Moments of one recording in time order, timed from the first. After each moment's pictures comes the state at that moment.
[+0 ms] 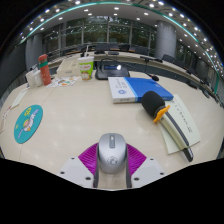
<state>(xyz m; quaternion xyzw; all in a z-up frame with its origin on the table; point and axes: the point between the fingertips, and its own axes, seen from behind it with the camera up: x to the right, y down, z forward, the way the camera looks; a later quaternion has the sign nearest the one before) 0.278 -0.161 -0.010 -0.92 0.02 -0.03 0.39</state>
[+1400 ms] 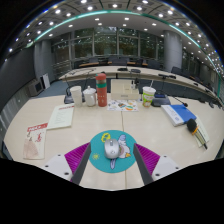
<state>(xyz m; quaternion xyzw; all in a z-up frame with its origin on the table) -0.098 -0.171 0.139 -0.90 0.01 0.00 0.44</state>
